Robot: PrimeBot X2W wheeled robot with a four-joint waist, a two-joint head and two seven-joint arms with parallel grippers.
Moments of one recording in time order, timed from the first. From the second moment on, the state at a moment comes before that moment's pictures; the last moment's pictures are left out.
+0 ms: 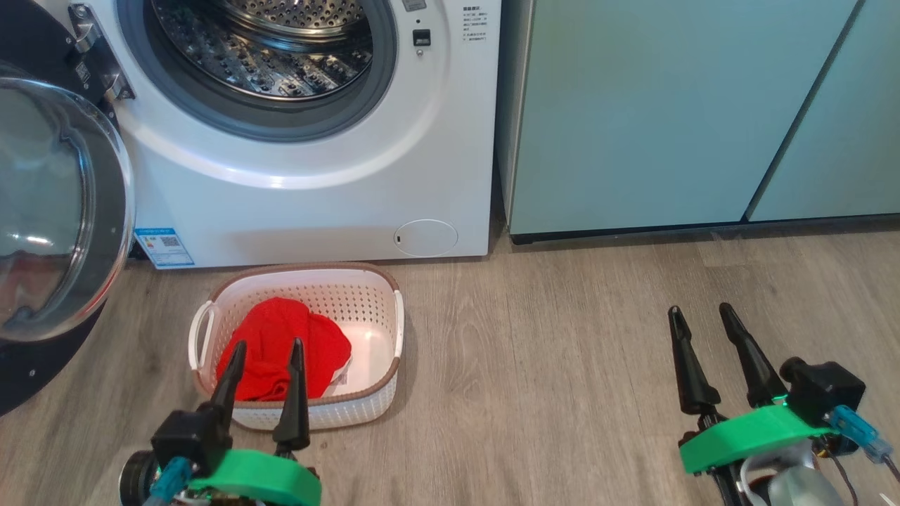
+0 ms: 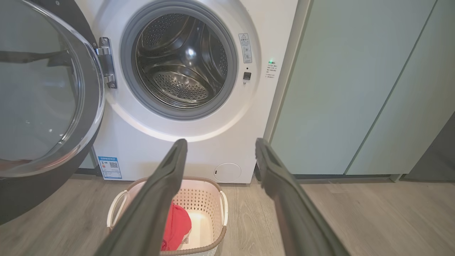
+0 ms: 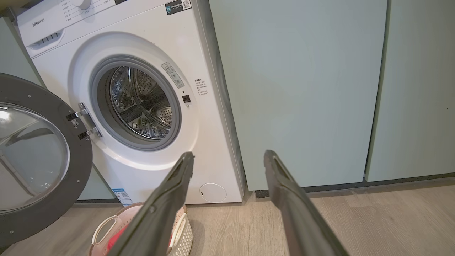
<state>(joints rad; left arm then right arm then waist) 0.11 0.04 -0.13 0.05 -0.23 0.07 -0.26 0.02 -0.05 0.00 0.20 0.28 0.13 -0.25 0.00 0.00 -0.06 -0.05</state>
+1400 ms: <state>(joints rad) 0.10 0.04 -0.13 0.04 -0.24 0.09 -0.26 0.01 -0.05 0.00 0.20 0.28 0.13 -0.25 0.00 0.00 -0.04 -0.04</state>
